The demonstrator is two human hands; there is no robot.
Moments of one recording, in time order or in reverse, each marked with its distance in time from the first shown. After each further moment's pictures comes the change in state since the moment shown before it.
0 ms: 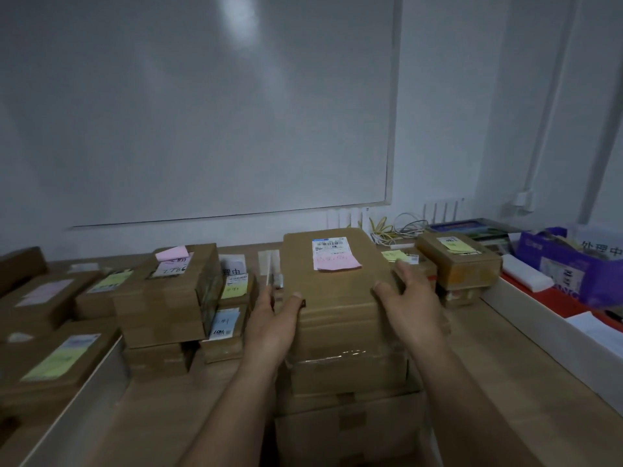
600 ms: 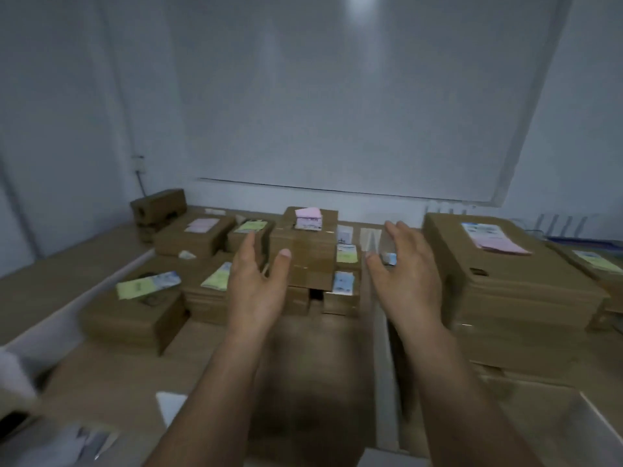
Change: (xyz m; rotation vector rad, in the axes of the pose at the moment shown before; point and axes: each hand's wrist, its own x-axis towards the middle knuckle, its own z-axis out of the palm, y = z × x) left_hand -0.030 -0.066 -0.271 0.096 0.459 0.242; right_hand -0.164 -0.162 0.157 -0.125 -0.112 -0.429
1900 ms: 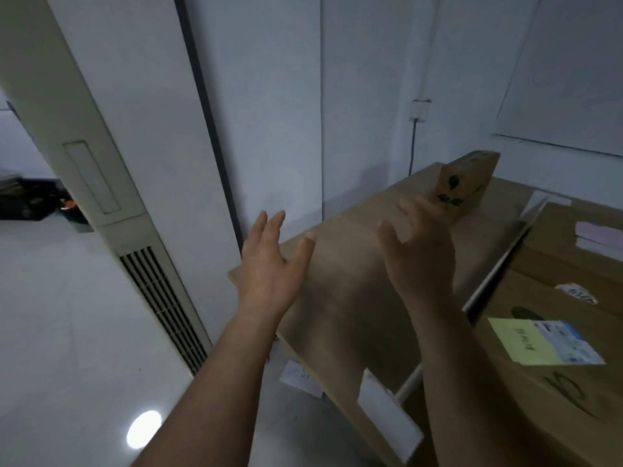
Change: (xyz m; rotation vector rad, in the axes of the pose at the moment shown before) left_hand 0.294 -0.300 -0.509 0.542 0.394 -0.220; right_hand -0.029 -0.476 0.555 0.334 -0.363 -0.344
